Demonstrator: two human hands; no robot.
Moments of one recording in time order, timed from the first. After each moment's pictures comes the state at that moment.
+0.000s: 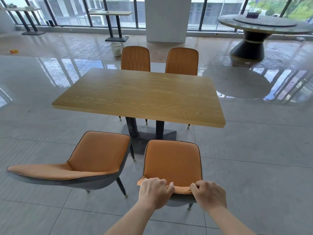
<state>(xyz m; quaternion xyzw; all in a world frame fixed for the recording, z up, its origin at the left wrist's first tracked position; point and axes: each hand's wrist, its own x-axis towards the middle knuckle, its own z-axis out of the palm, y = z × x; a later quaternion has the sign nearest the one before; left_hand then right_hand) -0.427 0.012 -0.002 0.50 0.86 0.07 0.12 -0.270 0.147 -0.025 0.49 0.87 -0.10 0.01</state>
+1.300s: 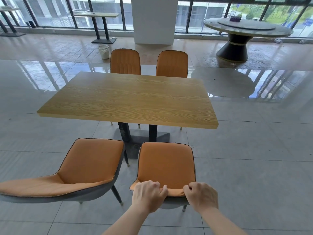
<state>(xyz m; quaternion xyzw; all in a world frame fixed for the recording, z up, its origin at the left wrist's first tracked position) -0.459 0.011 -0.005 0.50 0.85 0.06 0.13 -0.298 0.135 -0.025 0.51 0.85 -0.11 0.01</state>
